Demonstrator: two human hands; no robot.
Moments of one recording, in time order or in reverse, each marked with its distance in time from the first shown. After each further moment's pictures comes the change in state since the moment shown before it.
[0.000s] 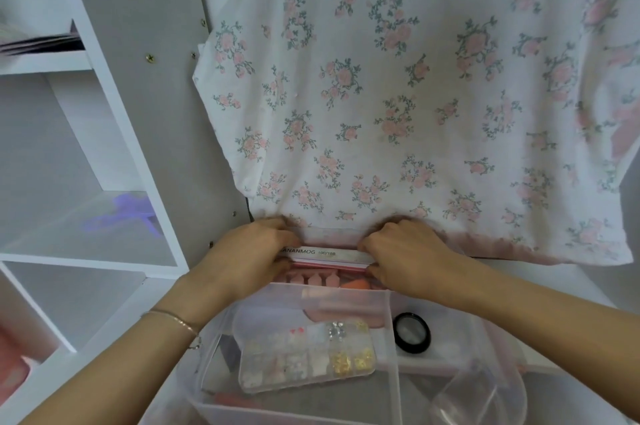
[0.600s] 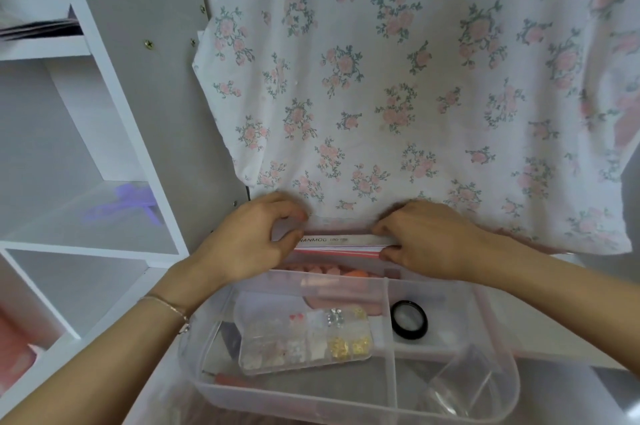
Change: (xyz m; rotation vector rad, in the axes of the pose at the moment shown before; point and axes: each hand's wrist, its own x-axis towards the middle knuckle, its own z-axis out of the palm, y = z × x) left_hand 0.001 0.002 -0.006 -0.282 0.232 0.001; right_hand -0.012 0.020 -0.018 0.149 -0.071 0.008
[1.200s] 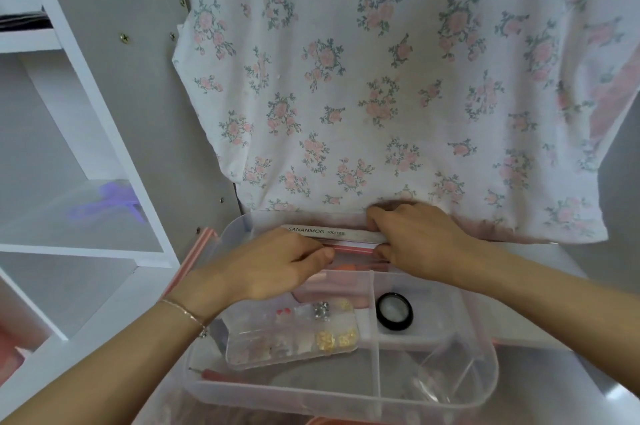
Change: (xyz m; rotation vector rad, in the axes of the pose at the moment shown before) left_hand -0.002 0.033 0.019 0.002 -0.482 -0.041; right_hand -0.008 0.003 0.018 -0.017 0.126 0.065
